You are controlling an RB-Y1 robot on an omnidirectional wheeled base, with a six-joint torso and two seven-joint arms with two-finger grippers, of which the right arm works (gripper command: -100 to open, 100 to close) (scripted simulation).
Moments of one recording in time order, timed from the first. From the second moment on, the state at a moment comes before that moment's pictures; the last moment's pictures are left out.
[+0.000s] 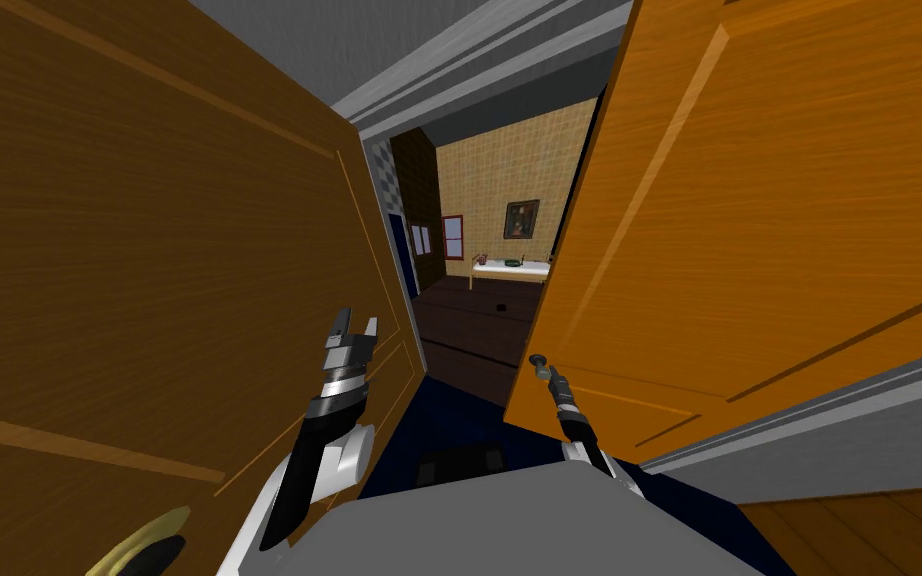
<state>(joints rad) 0.06 -0.25 -0.27 -0.72 -0.08 -0.88 -0.08</state>
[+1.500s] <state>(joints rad) 0.06 -0.24 -0.24 -0.71 -0.22 -0.85 -0.42</state>
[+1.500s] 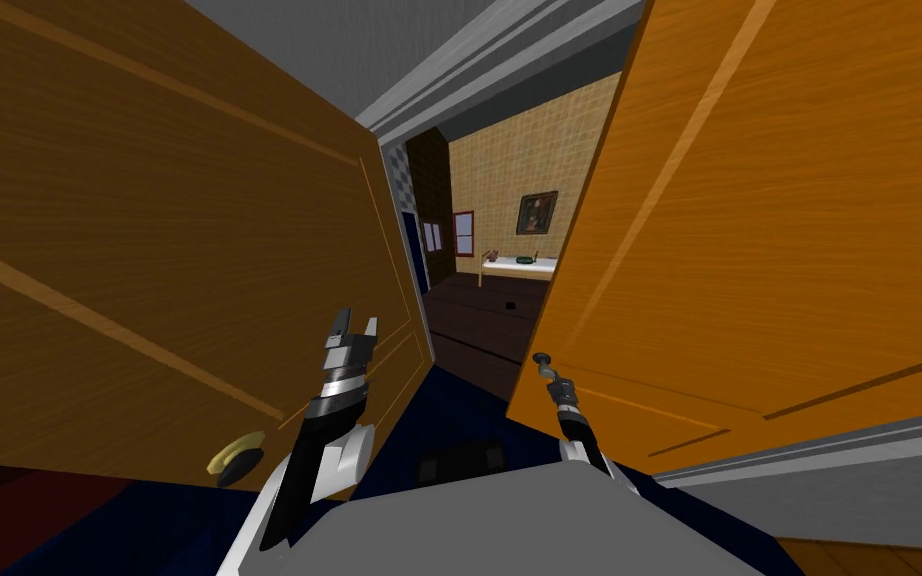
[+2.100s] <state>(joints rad) 0.06 -0.21 -0.22 -0.73 -0.28 -0.84 -0.56</state>
